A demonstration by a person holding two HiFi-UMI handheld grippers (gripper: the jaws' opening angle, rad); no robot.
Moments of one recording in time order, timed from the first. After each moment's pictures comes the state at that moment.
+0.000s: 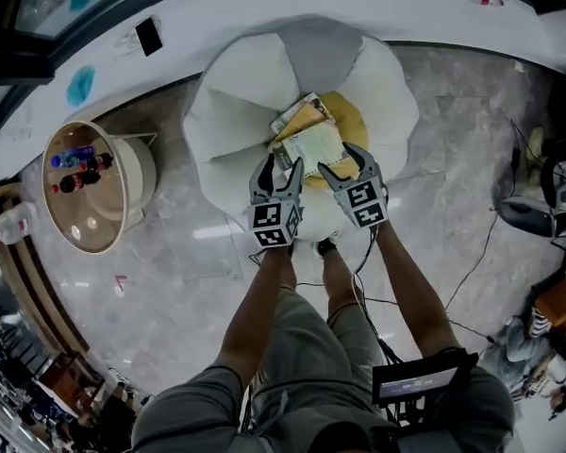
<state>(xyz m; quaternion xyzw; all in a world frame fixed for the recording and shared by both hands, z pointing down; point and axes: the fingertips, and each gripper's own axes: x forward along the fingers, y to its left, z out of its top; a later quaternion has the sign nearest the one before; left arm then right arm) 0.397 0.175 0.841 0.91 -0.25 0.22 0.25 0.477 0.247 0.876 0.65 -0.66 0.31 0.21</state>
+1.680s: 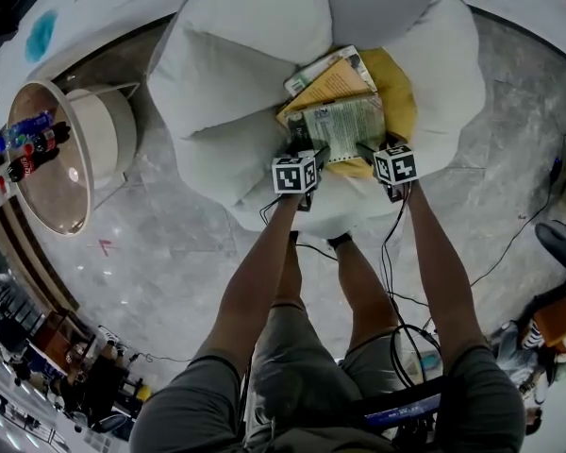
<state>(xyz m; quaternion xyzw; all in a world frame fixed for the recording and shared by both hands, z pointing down) 0.349 0.244 1.234 0.77 -0.19 0.43 0.42 0.488 0.326 1.235 0.55 -0.57 0.55 0.25</state>
